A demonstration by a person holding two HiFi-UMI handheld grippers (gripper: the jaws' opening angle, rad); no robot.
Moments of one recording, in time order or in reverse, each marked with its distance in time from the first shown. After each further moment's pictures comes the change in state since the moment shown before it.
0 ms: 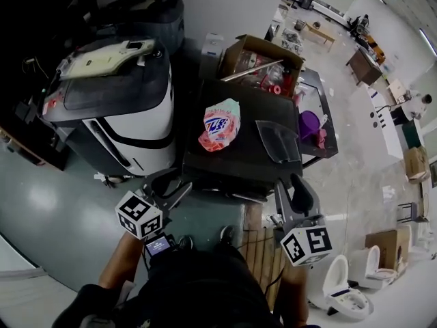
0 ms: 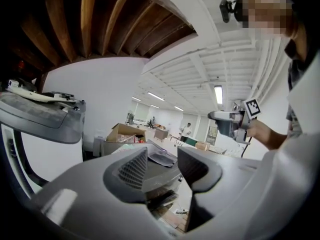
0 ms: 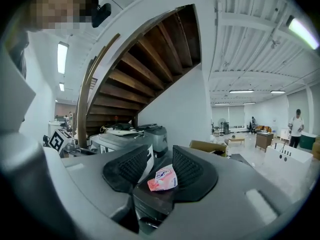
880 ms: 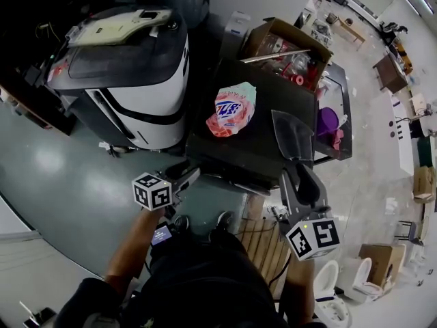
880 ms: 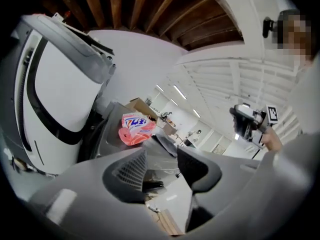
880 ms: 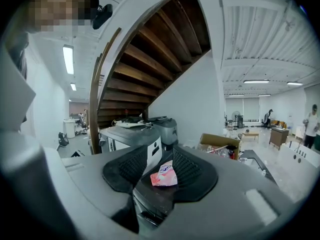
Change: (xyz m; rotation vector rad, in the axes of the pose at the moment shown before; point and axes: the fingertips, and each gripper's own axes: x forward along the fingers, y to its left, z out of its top) left arm 0.061 0.041 -0.127 -0.449 0.075 0.109; right arm 0.050 -0.026 -0.024 -0.009 0.091 0.160
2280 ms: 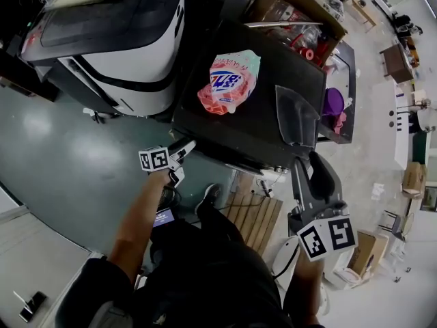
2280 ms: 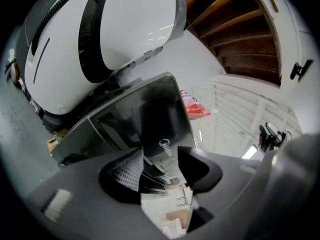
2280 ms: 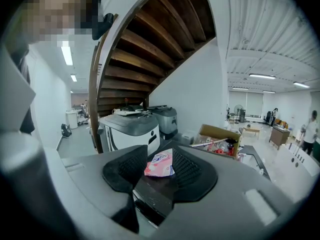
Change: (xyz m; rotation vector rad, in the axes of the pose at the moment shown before) left arm 0.114 0.137 -0.137 -0.507 -0.063 -0.043; right arm 0.037 -0.039 -0.025 -0.035 0.142 0.026
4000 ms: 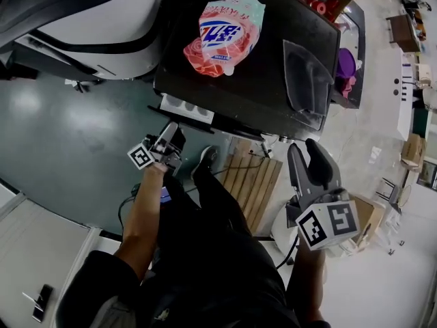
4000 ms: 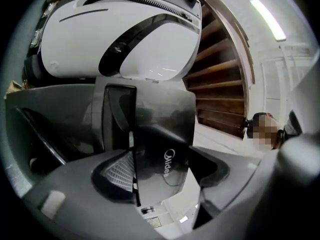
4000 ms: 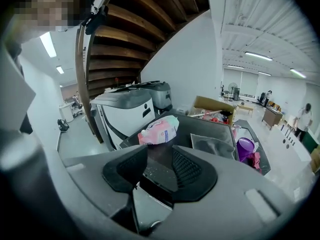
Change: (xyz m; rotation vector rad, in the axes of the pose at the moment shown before) left arm -0.027 -0.016 -0.013 -0.277 -0.437 -0.466; right arm 0.024 -0.022 -0.114 0.087 0.263 -0.046
